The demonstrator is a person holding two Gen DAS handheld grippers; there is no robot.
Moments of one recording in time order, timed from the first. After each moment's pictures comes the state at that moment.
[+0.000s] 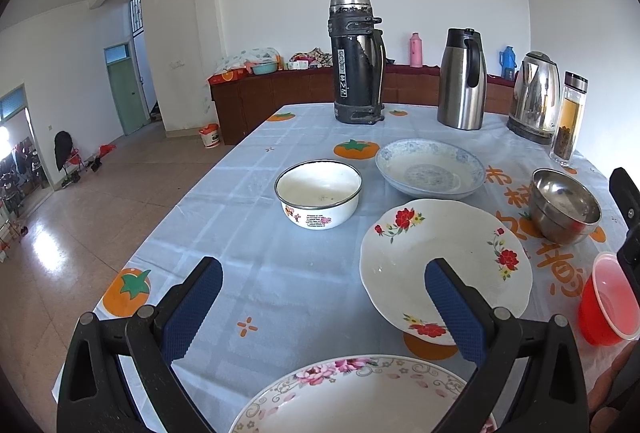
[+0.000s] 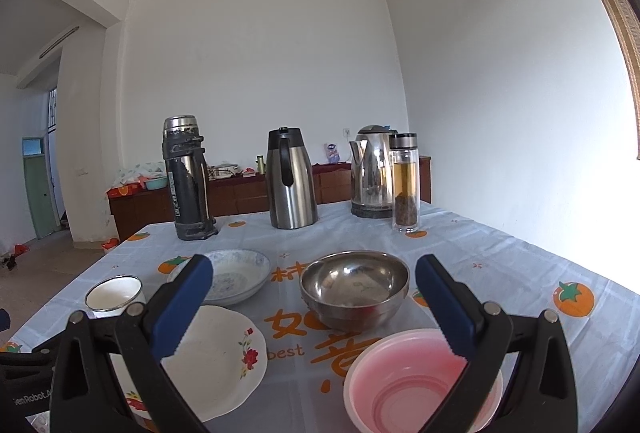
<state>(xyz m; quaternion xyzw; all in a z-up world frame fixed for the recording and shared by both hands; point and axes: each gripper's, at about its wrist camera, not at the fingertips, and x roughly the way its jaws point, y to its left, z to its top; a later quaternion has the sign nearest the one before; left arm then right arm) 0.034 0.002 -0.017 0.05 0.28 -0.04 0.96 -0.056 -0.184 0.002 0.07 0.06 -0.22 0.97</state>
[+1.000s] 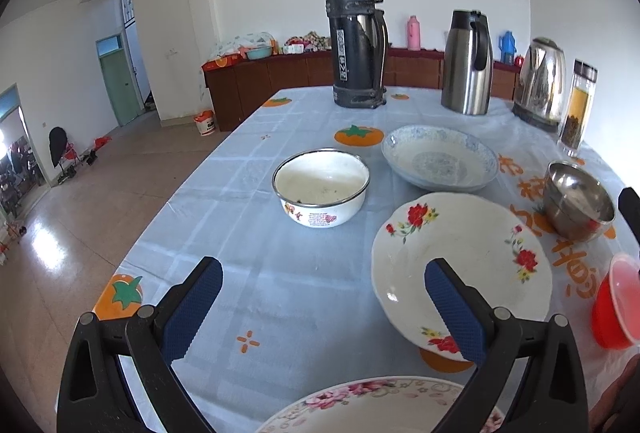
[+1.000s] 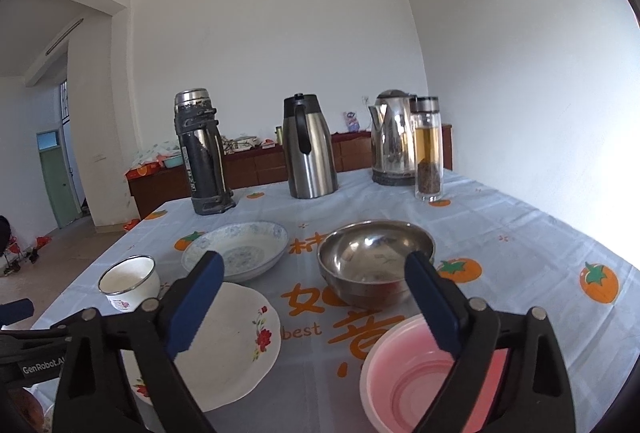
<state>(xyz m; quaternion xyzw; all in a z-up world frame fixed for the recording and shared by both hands) 0.066 0.006 -0.023 0.07 0.31 -0.05 0.95 -0.037 -0.202 -0.007 0.11 0.13 -0.17 0.97</state>
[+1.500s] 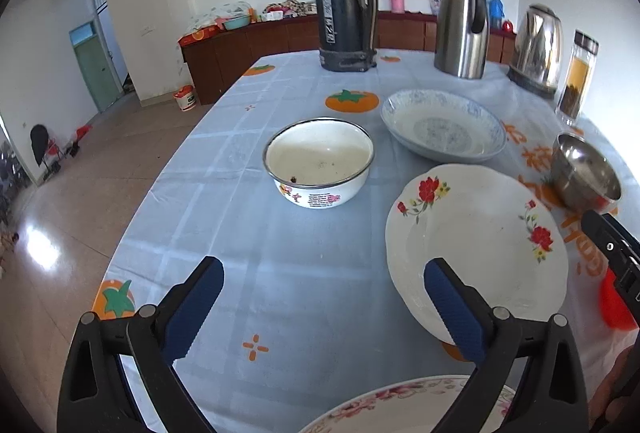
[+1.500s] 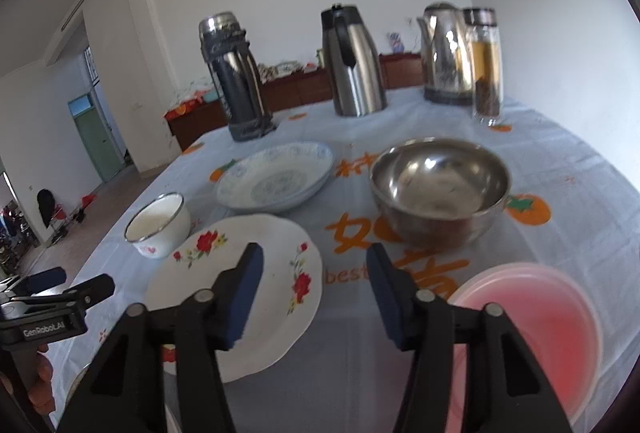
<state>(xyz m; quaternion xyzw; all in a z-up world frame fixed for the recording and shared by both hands) 0.100 0.008 -0.033 0.09 0.38 -0.08 0.92 0.011 -0.205 -0.041 0.15 0.27 -0.05 0.95</state>
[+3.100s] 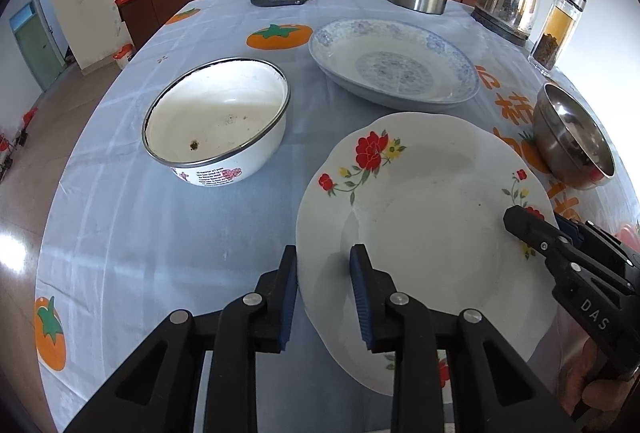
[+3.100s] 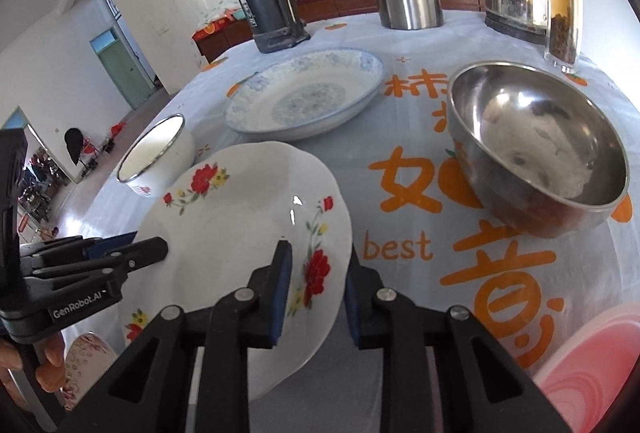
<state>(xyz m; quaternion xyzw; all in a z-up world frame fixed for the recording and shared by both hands) 0.142 -0.029 -0.068 0.09 0.49 -0.17 0.85 0.068 -0.203 -0.074 0.13 0.40 0.03 0.91</state>
